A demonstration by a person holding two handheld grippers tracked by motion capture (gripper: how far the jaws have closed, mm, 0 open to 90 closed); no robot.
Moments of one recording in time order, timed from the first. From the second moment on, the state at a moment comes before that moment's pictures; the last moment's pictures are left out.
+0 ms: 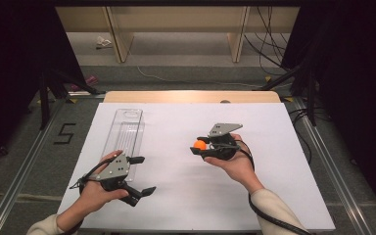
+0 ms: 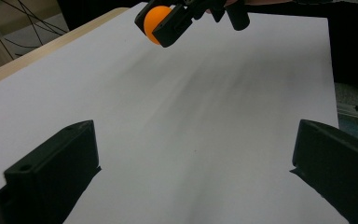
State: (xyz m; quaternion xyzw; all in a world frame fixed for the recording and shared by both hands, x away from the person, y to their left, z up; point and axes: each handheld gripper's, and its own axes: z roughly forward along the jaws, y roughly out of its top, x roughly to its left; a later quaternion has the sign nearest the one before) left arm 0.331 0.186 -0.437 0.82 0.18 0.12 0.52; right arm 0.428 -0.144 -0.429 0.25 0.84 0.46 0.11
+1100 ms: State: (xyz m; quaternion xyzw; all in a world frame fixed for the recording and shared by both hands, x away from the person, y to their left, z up) left arm 0.331 0.186 -0.437 0.82 0.18 0.12 0.52; right arm 0.437 -0.129 -0.425 0.24 0.84 0.48 0.12
